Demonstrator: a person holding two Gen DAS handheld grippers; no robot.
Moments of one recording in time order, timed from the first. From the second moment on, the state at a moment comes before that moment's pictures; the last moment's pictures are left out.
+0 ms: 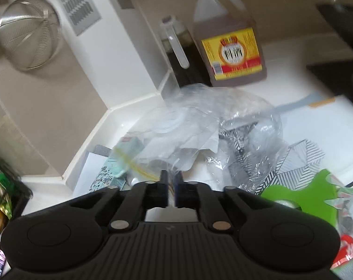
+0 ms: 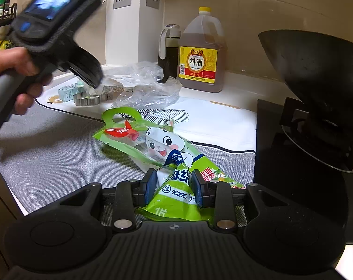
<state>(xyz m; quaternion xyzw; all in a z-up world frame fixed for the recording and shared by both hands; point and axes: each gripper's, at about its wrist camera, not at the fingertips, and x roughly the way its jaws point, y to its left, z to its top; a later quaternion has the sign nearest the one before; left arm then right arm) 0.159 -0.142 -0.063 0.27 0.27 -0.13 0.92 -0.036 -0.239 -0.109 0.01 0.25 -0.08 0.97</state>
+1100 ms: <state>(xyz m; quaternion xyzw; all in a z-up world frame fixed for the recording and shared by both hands) -0.006 -0.078 -0.082 0.40 0.17 -0.27 0.86 -0.040 -0.237 -0.099 -0.06 0.25 -0.09 0.96</state>
